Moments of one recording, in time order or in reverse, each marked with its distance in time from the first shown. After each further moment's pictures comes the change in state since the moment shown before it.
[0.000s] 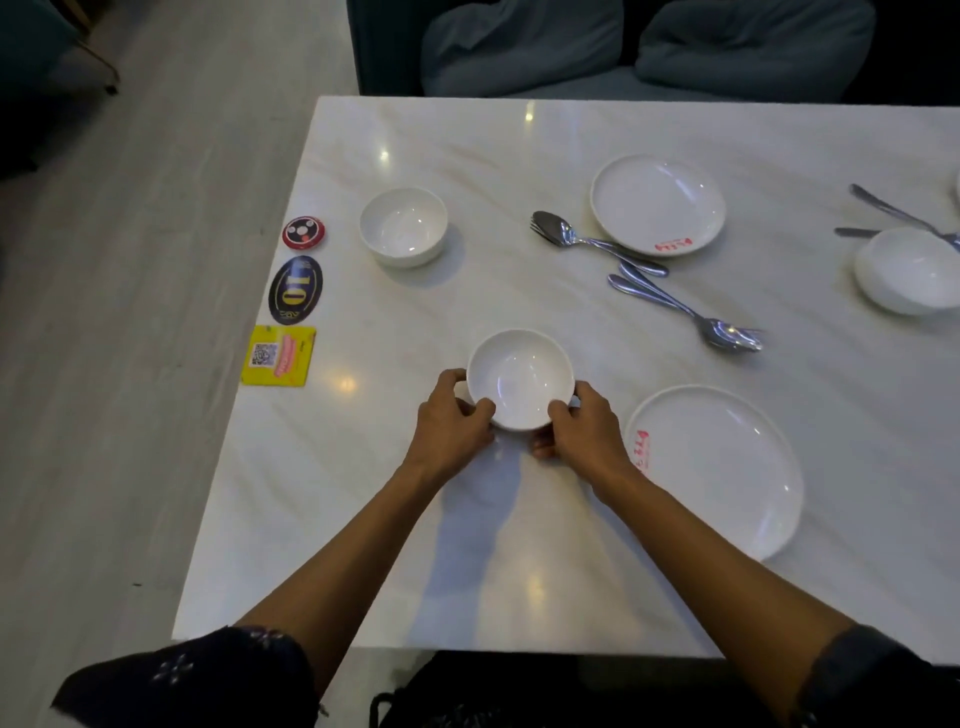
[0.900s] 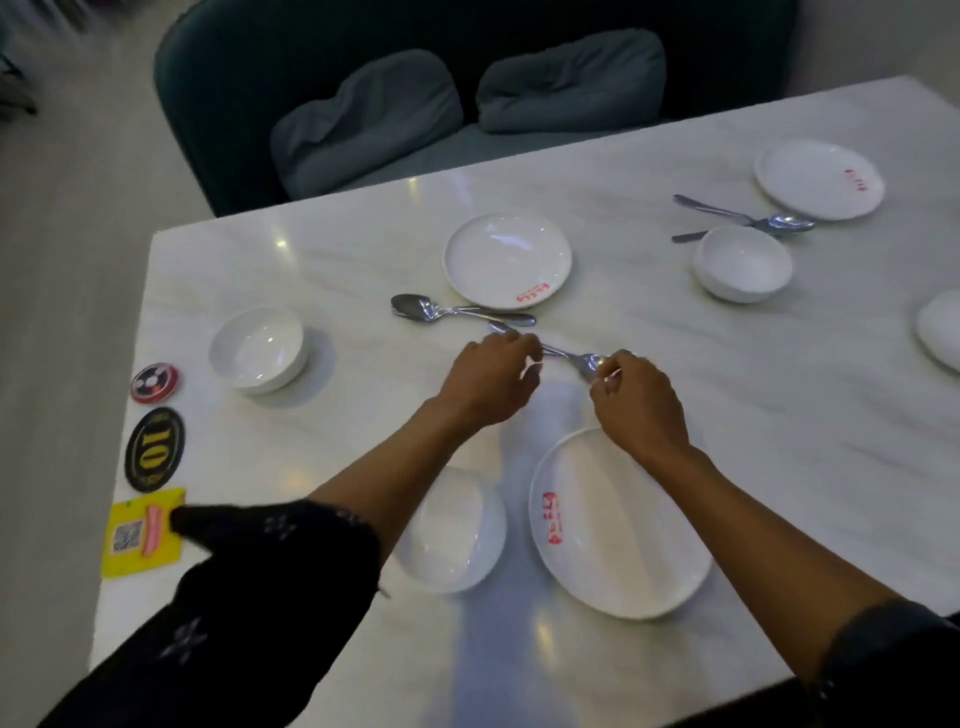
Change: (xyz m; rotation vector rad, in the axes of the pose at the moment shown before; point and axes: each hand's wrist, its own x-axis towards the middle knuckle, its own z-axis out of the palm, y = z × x) left_hand 0.096 0.135 0.129 0.841 -0.241 0.875; right_hand 0.059 0.009 -0.157 -0.437 0.500 -0.087
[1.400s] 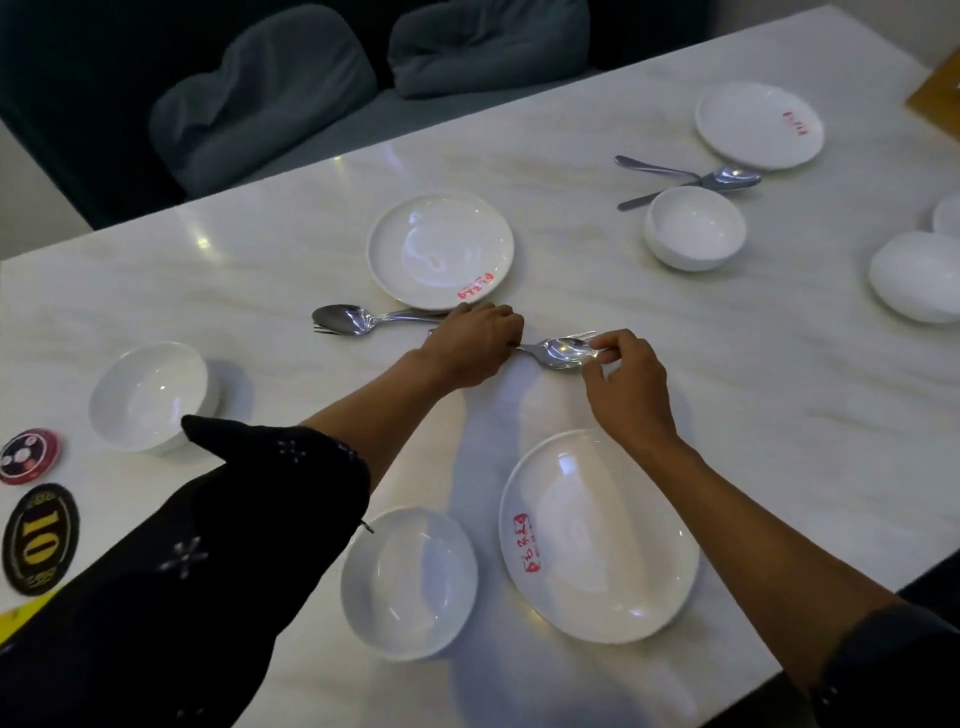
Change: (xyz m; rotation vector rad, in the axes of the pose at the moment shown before) left_hand 0.099 -0.019 0.036 0.213 -0.166 0.391; right_hand 0.034 0.038 0.010 0.276 0.155 0.102
